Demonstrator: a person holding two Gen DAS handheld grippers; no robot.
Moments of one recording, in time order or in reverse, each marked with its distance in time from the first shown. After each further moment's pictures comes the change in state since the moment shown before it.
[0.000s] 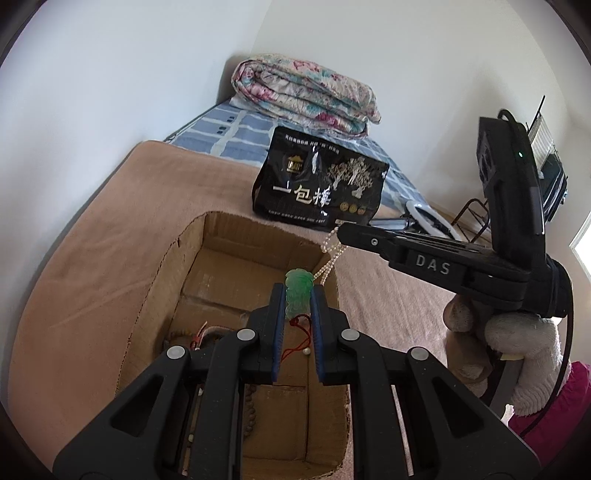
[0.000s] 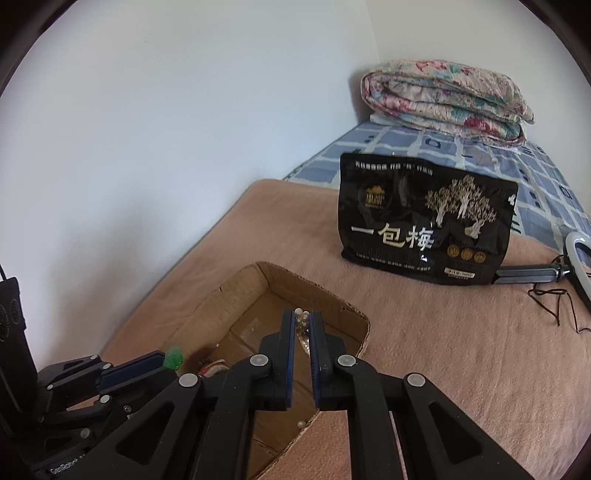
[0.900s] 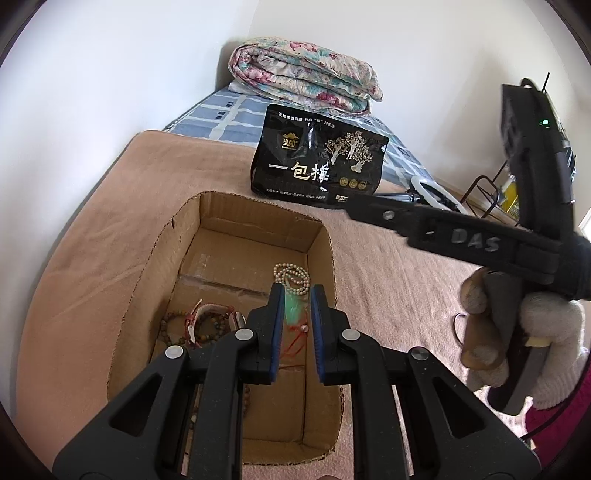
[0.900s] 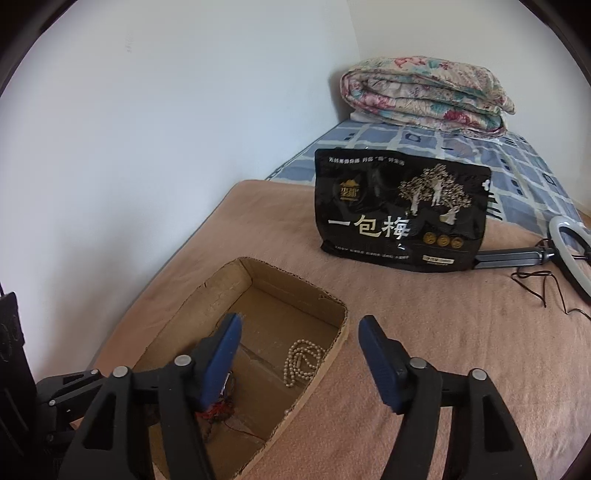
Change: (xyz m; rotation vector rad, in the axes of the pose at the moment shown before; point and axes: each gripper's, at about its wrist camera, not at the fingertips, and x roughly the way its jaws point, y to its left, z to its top) left arm 0.001 -0.018 -0.006 0.041 0.071 0.048; right arm -0.025 -0.010 -0.007 0.052 -0.017 -0.046
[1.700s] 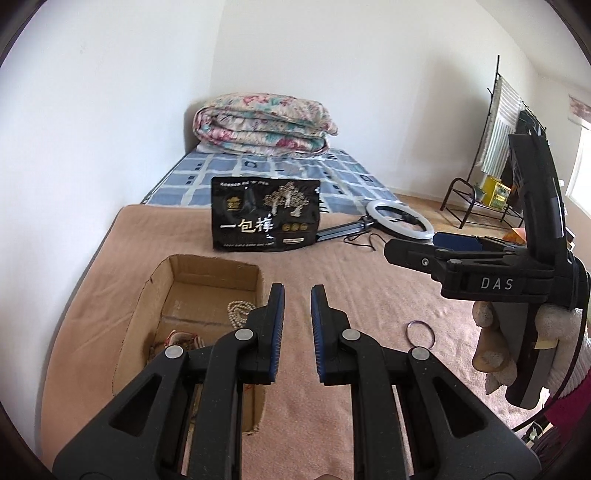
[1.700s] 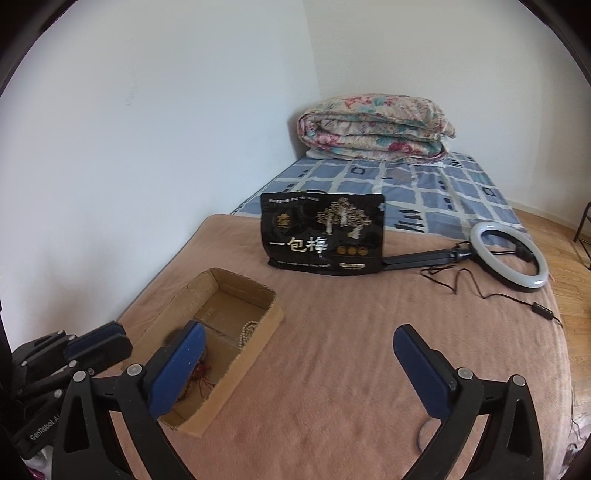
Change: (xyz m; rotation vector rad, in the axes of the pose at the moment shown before) left arm -0.086 -0.094 -0.008 0.174 -0.176 -0.024; right arm -0.137 -0.042 -0.039 0.035 -0.131 -0.132
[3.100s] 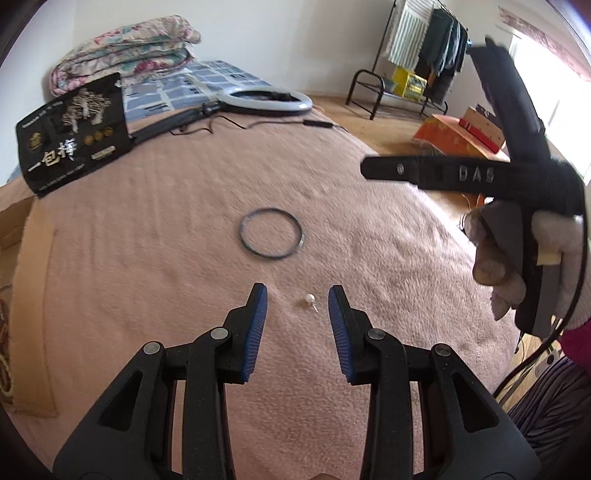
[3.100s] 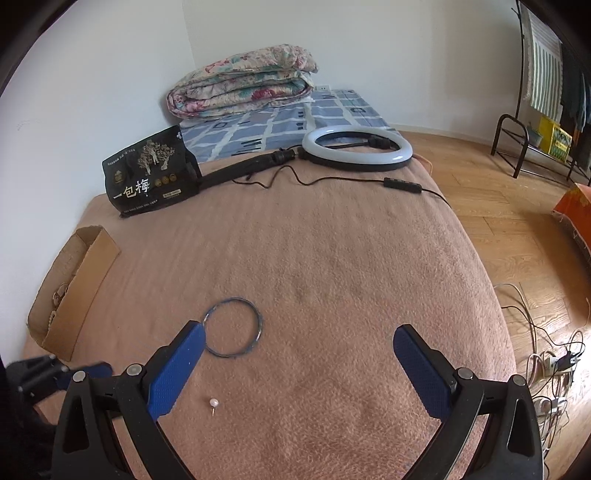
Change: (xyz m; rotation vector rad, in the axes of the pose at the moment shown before) left arm 0.116 -0.199 -0.112 0.254 0.346 -0.307; right arm -0.052 -0.218 -0.140 0.243 0.132 -0.262
